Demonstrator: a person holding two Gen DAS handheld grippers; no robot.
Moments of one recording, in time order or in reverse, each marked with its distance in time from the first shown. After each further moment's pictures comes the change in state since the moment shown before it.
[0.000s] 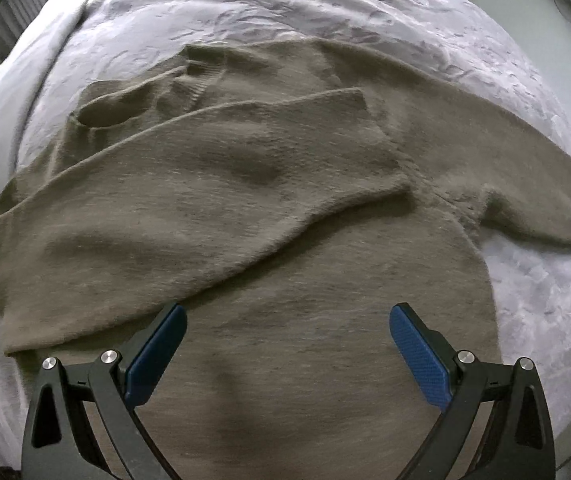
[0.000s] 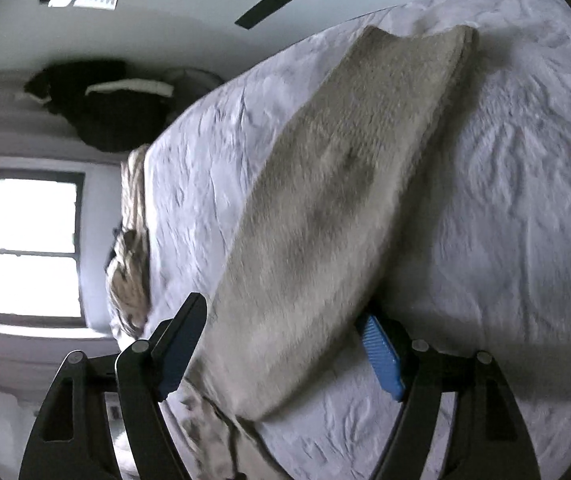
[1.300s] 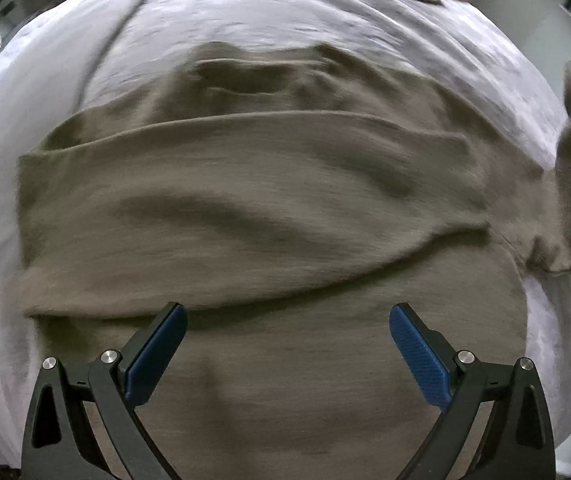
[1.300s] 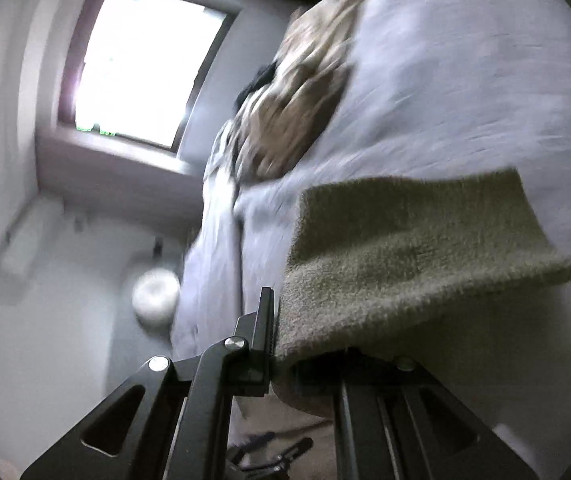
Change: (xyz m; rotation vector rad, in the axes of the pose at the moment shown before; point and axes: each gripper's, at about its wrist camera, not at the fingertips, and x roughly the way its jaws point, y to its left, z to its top) left arm -0.008 0.145 -0.001 -0.225 -0.033 0.022; right arm 0.123 0.214 -0.152 -0.579 0.445 0.334
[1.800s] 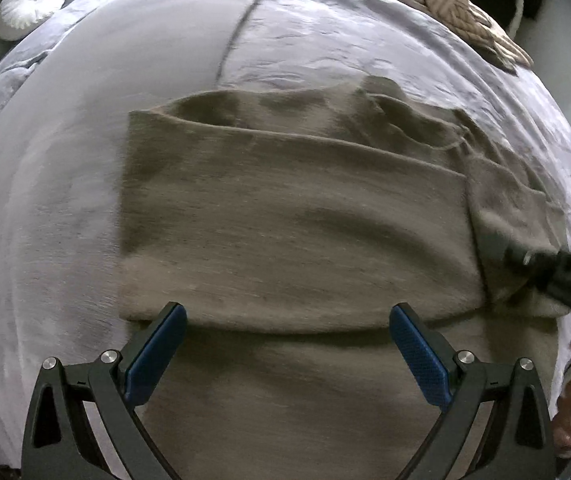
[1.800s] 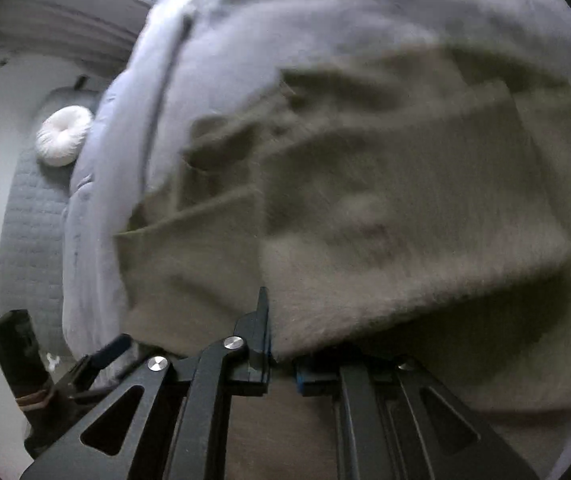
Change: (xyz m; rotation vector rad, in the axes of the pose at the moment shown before) left arm -0.014 0.119 -0.009 -0.170 -0.072 0.037; right arm 0.181 0.003 -0.118 -0.177 0.485 -0.350
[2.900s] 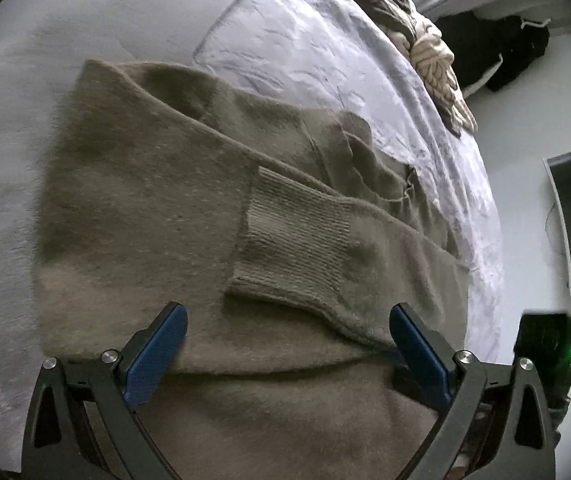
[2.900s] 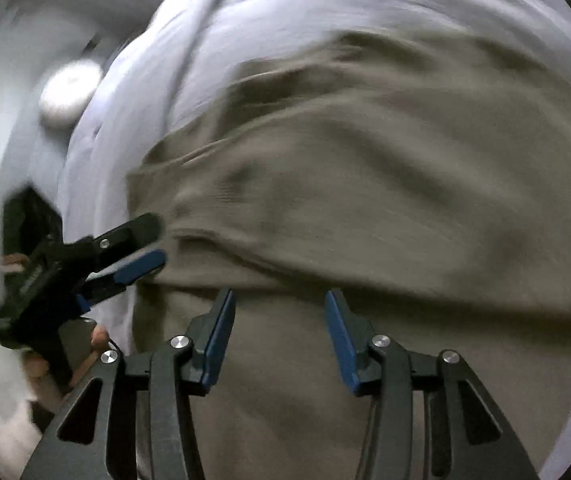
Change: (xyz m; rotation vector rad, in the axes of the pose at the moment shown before) left arm 0.032 0.004 0.022 -0.200 0.048 -0.466; right arm -0.035 0.002 -0.053 -0.071 0.021 -0.054
